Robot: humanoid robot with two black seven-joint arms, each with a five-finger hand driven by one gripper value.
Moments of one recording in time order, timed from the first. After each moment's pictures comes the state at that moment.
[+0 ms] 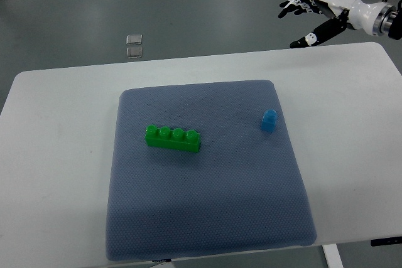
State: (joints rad) left arm 0.00 0.00 -0.10 -0.15 0.07 0.00 0.02; right arm 1.22 -0.70 0.14 0.91 -0.91 0.27 0.37
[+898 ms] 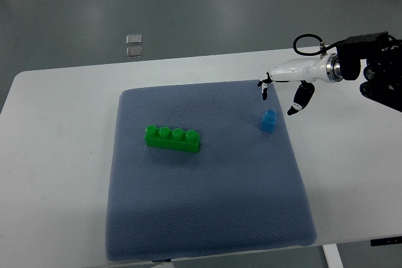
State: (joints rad) left arm 0.00 0.00 -0.10 -0.15 0.07 0.00 0.02; right arm 1.20 -0.55 -0.03 0.98 -1.51 0.23 0.32
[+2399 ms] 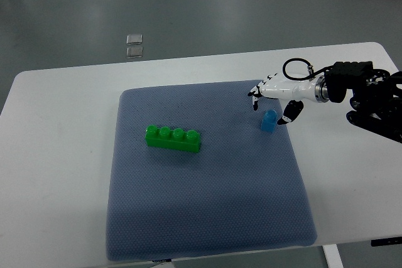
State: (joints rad) left arm 0.00 0.00 -0.10 -0.15 0.07 0.00 0.02; right arm 1.11 -0.48 -0.07 0.93 -1.62 -0.01 0.34
